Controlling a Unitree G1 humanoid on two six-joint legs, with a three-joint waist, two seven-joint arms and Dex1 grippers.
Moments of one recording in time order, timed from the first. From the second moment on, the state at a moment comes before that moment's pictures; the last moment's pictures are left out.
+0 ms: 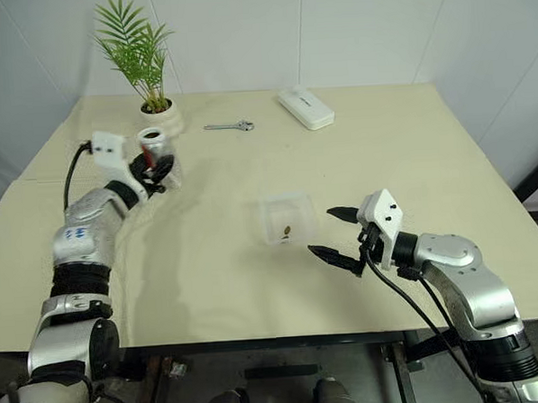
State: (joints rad) left arm -0.85 0.47 0.36 0.59 -0.30 0.34 -0.32; right arm -0.36 -0.65 -0.02 -0.22 0.45 0.37 0.94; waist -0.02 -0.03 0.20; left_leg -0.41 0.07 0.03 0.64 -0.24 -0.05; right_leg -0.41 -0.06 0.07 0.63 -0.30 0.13
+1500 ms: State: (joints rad) left arm -0.03 0.77 0.47 -0.07 -0.39 0.27 -0.61; right arm -0.38 -0.74 -0.13 0.09 0.45 0.13 1.15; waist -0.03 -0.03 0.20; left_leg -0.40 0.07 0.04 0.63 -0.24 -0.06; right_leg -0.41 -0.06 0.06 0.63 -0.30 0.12
